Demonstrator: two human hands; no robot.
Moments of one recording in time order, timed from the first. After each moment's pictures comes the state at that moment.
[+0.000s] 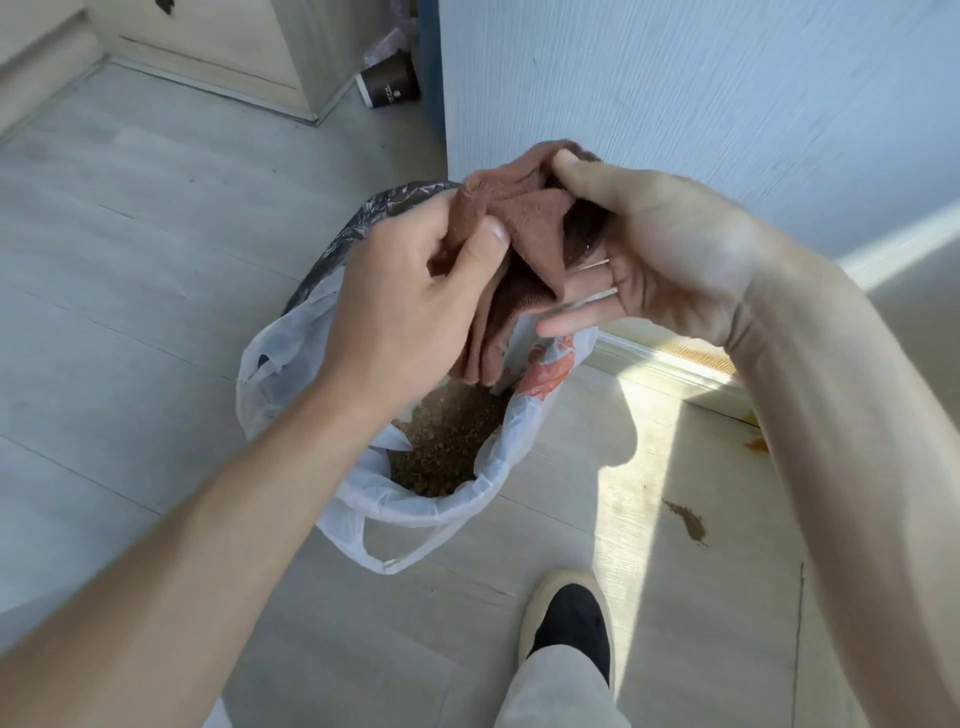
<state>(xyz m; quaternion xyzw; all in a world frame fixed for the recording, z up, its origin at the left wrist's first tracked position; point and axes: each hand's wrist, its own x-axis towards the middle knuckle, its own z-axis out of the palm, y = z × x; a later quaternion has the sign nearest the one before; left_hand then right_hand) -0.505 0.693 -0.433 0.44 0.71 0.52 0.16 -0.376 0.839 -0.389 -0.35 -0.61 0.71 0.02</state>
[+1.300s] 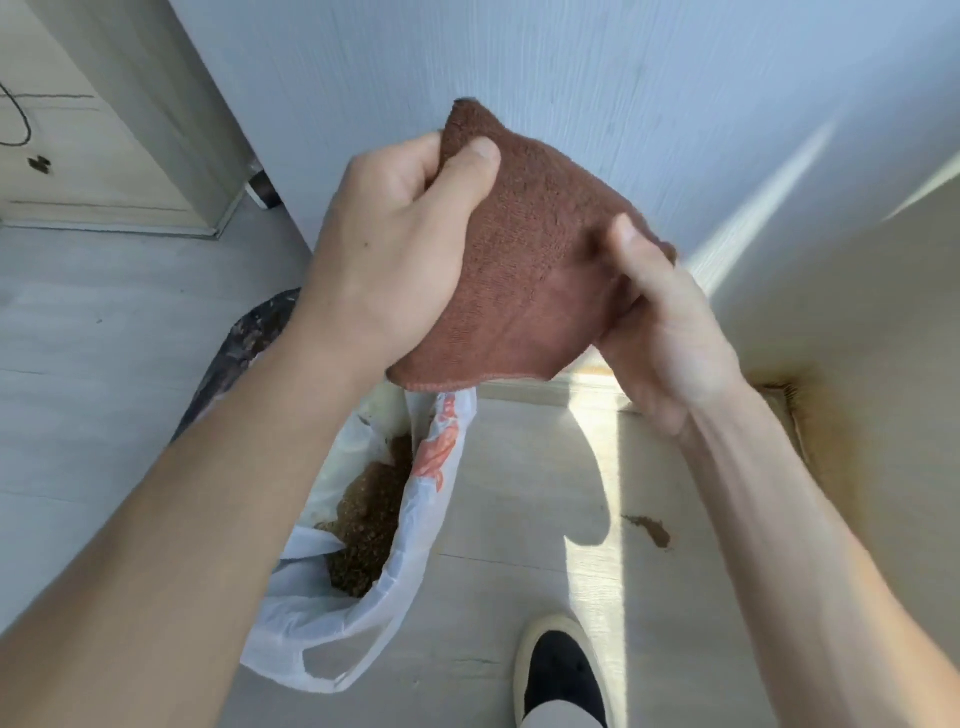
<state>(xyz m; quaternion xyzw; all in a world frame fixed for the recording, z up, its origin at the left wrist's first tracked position) -0.453 0.792 -0.350 0.50 0.65 0.50 0.28 -0.283 0.866 -0.435 -0.27 -0.43 0.74 0.43</state>
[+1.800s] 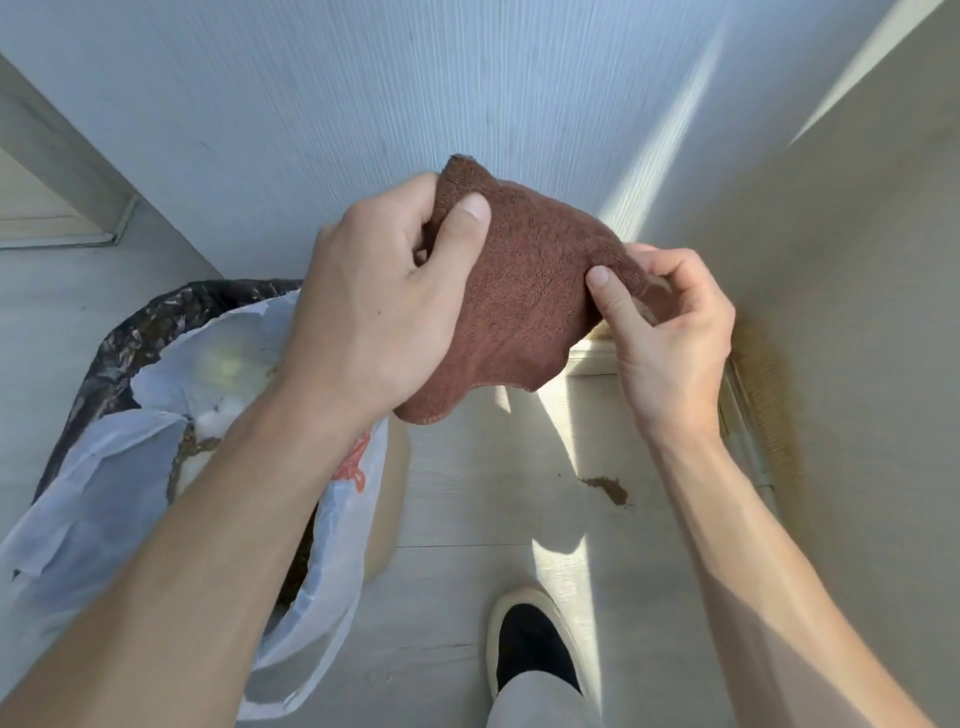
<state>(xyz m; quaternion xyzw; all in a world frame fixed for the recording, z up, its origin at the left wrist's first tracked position) -0.404 0.802 -0.396 0.60 0.68 0.39 0.17 -0.219 0.857 -0.495 -0.46 -0.51 0.43 0.58</state>
